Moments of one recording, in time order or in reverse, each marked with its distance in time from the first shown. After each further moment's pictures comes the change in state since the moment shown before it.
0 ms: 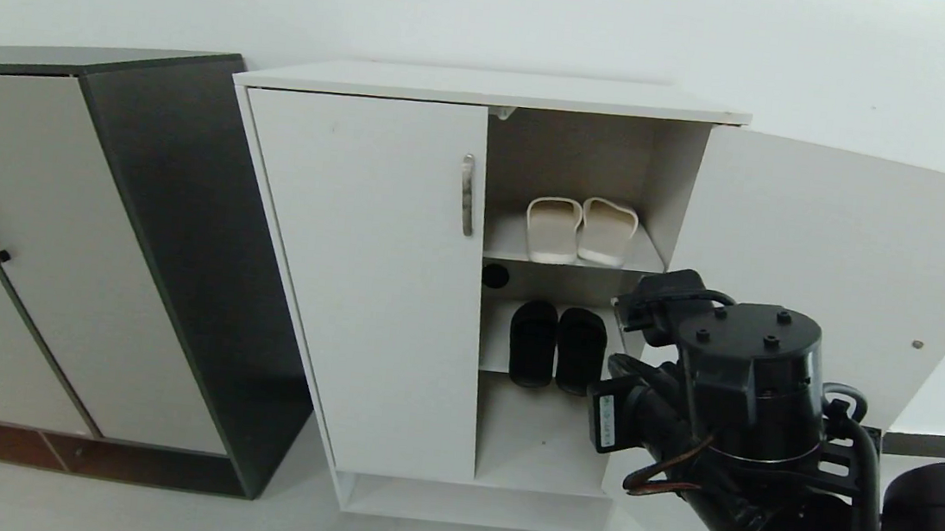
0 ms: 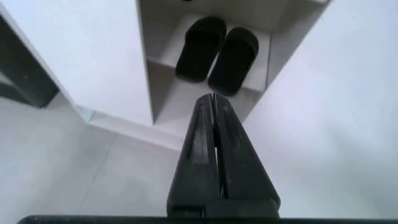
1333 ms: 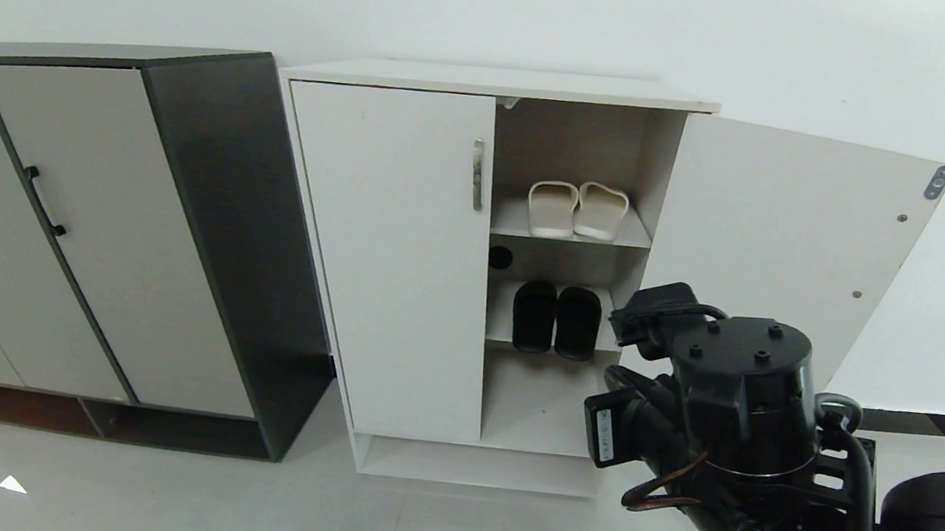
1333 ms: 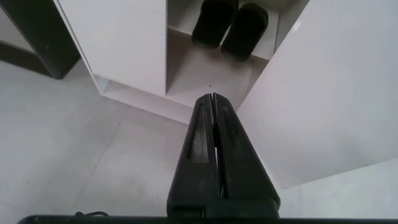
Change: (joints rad) left arm 0.000 0.000 0.000 0.000 0.000 0.002; right arm 0.000 0.003 0.023 0.001 0.020 -0.003
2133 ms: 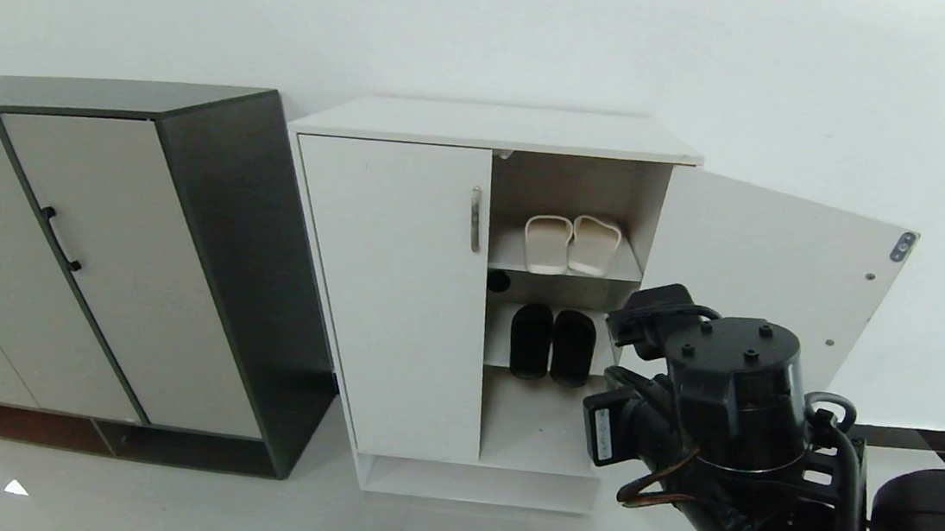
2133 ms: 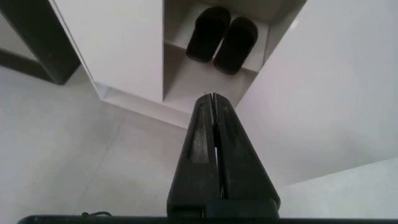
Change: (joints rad) left arm 0.000 0.000 0.000 0.000 0.000 -0.001; right arm -0.003 0.012 -0.006 -0.001 -0.003 0.002
